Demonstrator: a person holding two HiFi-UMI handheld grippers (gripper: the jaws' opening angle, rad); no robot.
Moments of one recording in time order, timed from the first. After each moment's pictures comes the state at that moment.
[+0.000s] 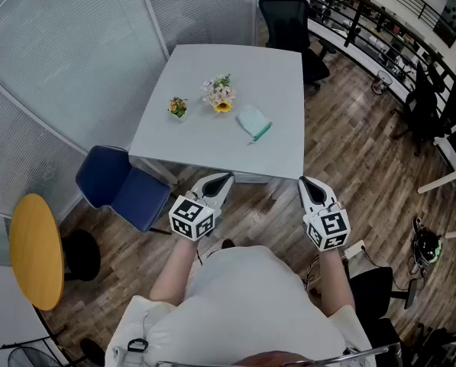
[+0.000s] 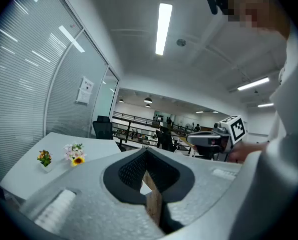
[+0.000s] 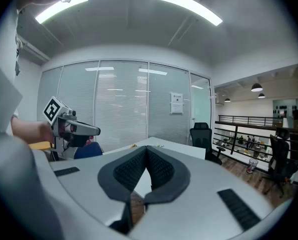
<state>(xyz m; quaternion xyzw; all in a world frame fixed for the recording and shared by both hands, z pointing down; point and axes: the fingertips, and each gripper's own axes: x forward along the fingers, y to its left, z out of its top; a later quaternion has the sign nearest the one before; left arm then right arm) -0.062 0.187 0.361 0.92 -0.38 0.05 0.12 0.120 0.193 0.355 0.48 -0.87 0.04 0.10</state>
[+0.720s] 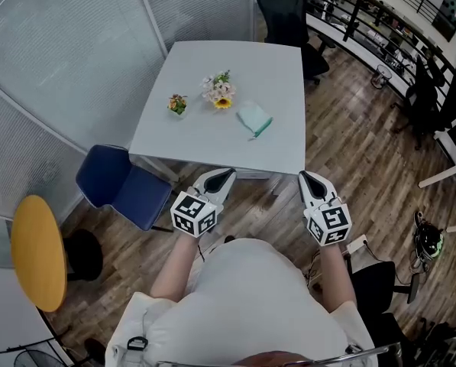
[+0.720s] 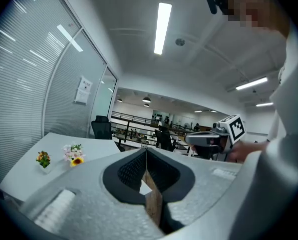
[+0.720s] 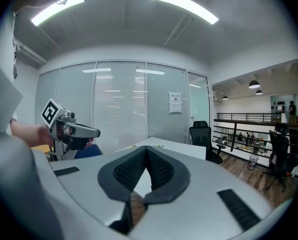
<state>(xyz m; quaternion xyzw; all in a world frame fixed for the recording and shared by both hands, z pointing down) -0.063 0.180 0.361 0.92 -0.37 0.05 0.11 0.112 0.186 0.357 0.49 -0.87 0.05 0.10</state>
